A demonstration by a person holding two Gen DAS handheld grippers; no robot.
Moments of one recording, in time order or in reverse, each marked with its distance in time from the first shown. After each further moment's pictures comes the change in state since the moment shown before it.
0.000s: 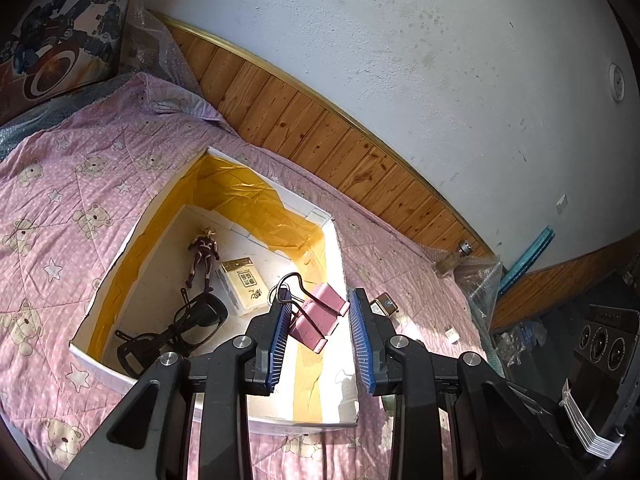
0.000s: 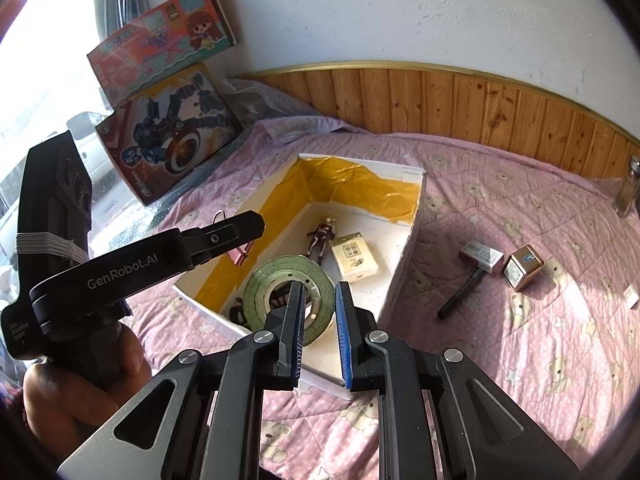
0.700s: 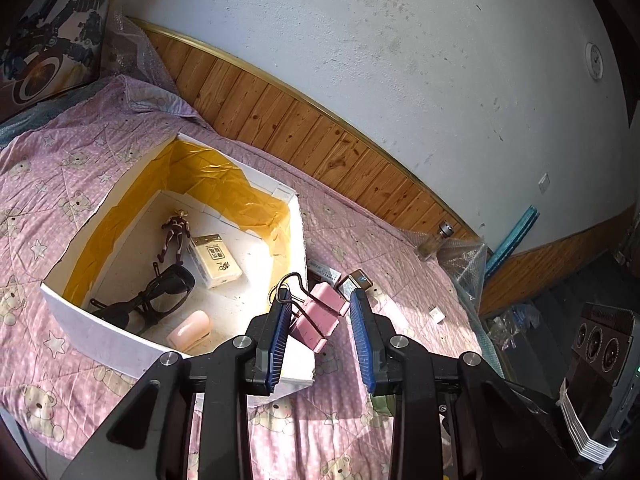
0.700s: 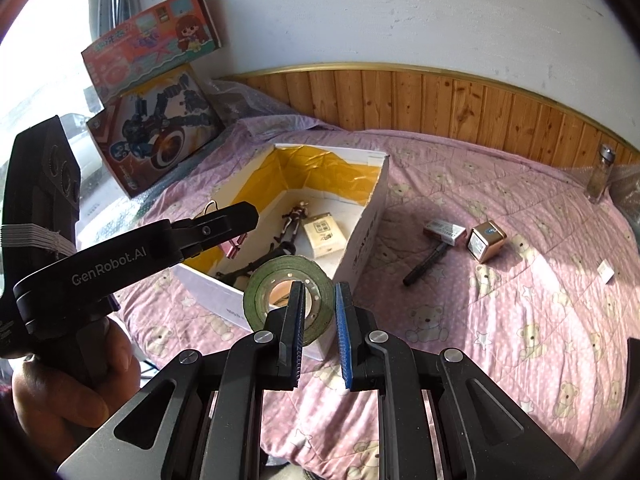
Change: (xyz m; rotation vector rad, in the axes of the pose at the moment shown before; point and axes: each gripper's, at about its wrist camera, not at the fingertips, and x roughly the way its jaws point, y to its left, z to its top) left arm -0.010 -0.036 -0.043 0.057 -0.002 -0.043; right arm -0.042 -0.011 -0.044 0.012 -0.020 -0.080
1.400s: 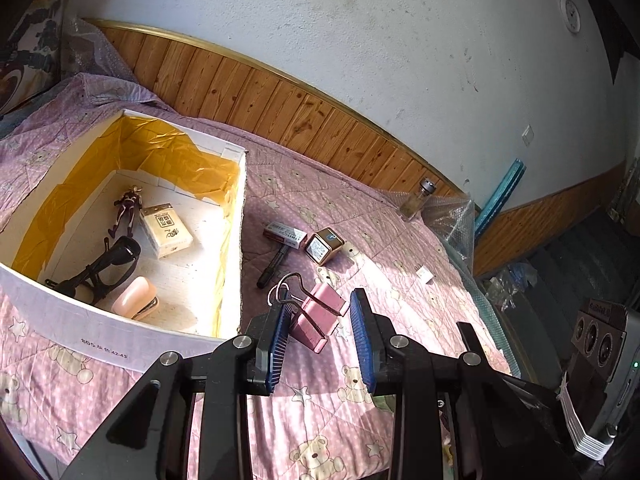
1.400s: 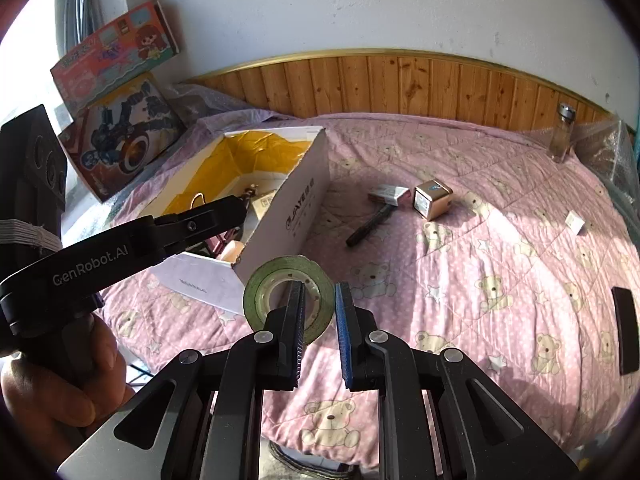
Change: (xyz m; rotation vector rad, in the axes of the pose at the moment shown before) left arm 0.029 -0.051 -0.041 0.100 0.085 -0.040; right arm -0.025 -0.051 -0.046 0.087 0.006 -0.077
